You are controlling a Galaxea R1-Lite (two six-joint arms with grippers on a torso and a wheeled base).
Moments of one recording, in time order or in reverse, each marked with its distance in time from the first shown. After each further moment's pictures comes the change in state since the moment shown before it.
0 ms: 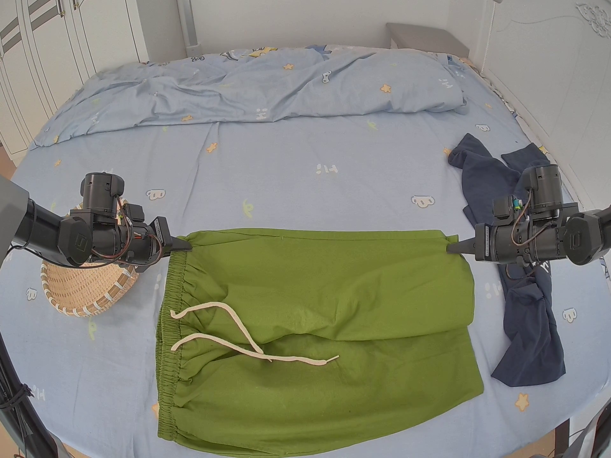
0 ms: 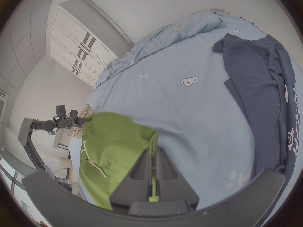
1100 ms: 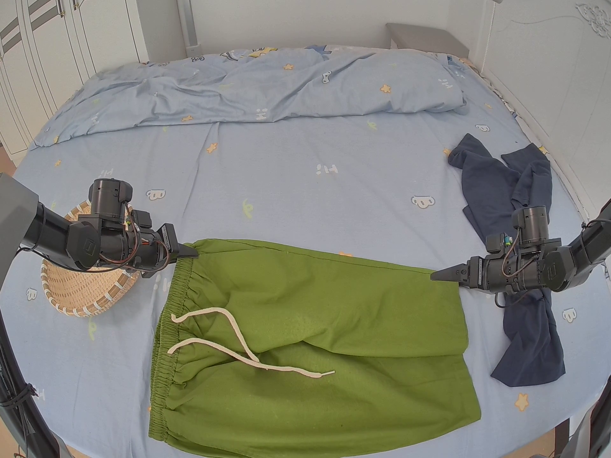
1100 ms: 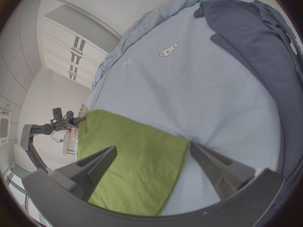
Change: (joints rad) left arm -0.018 0.036 -0.001 -0.005 -0.001 -0.001; right arm -0.071 0.190 0.110 -0.194 0.127 0.038
